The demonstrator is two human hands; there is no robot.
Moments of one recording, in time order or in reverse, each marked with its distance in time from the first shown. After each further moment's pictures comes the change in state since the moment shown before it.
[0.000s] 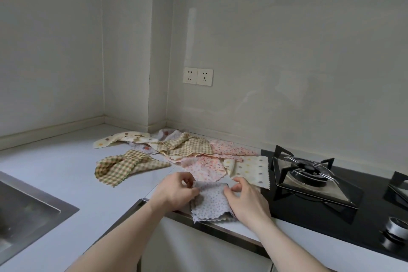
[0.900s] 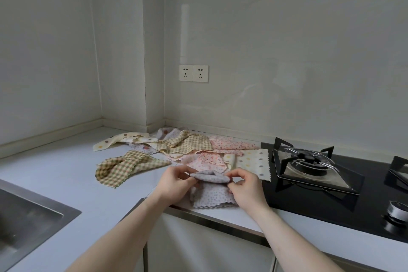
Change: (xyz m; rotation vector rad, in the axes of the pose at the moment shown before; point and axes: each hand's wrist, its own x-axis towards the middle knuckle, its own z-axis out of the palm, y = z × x) left_hand -0.006 0.003 -0.006 -0.333 0.031 0.024; right_hand 0.012 0.007 0.015 0.539 0.078 -0.053
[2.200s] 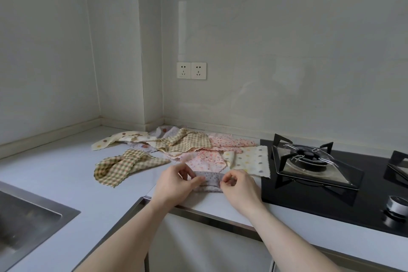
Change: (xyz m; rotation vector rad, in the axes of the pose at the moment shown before) left_hand 0.003 -0.007 0.011 0.231 0.212 0.074; right_hand -0.002 -0.006 0.009 -0.409 0.006 -0.049
